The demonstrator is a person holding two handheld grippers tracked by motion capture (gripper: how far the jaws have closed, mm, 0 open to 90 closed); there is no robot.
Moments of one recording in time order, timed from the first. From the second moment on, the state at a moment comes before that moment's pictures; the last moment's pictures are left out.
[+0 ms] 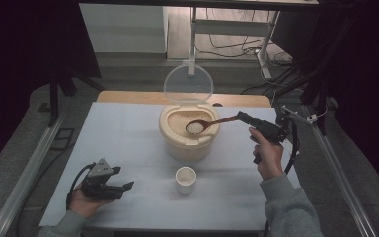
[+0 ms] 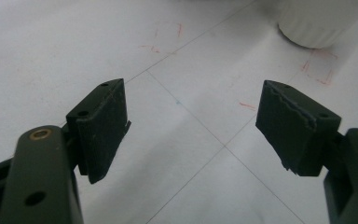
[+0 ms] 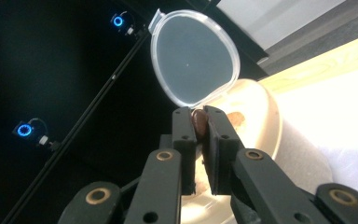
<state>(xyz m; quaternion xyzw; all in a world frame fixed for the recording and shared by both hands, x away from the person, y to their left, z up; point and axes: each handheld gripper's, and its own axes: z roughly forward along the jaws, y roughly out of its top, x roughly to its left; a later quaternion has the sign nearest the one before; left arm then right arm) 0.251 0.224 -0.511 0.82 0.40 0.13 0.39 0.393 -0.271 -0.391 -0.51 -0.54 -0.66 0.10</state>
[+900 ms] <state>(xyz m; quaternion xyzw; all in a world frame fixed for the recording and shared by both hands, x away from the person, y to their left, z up) 0.251 0.225 -0.512 0.82 0.40 0.13 0.39 0.362 -0.269 -0.407 -0.49 -0.58 -0.63 0.14</state>
